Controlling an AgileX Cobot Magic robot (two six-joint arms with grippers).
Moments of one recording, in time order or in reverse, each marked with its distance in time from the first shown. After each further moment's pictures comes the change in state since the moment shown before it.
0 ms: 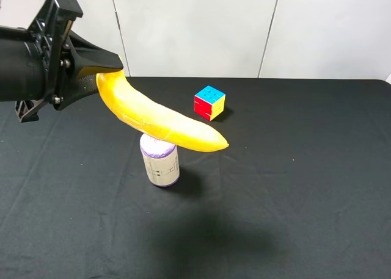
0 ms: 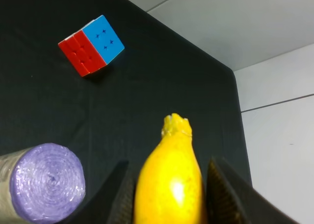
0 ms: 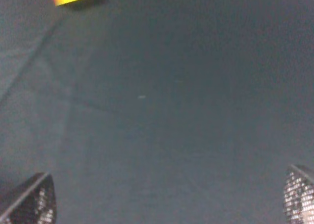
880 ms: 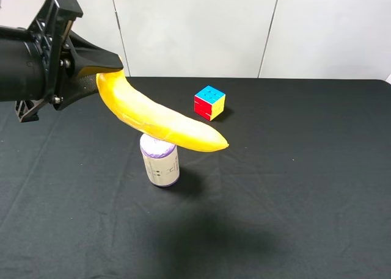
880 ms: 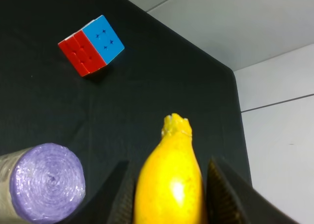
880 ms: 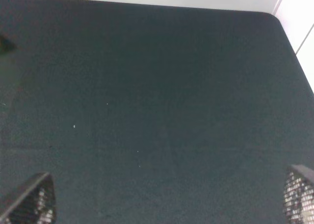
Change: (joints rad) left arm 0.000 0.000 0.000 0.000 0.000 0.000; right arm -0.230 -0.120 0.000 0.002 0.000 0.000
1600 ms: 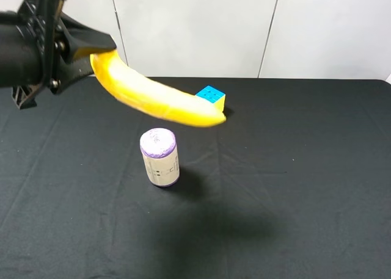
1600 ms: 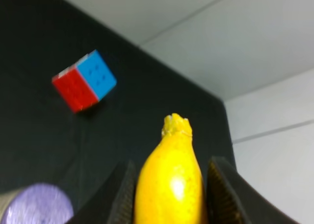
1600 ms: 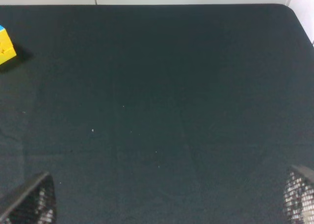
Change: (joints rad) left arm 0.000 0.000 0.000 0.003 -0.131 0.003; right arm 0.000 0.000 0.000 0.036 0.000 0.056
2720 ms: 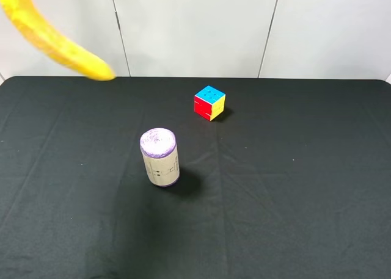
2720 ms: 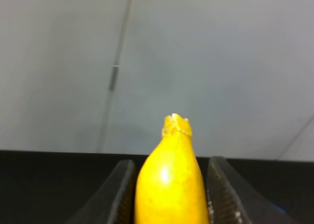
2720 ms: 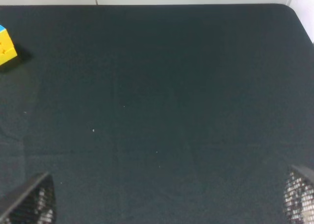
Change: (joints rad) left arm 0.457 0.003 -0.150 0.000 0.113 0.759; right arm 0.000 0.000 0.000 0.003 0.000 0.000
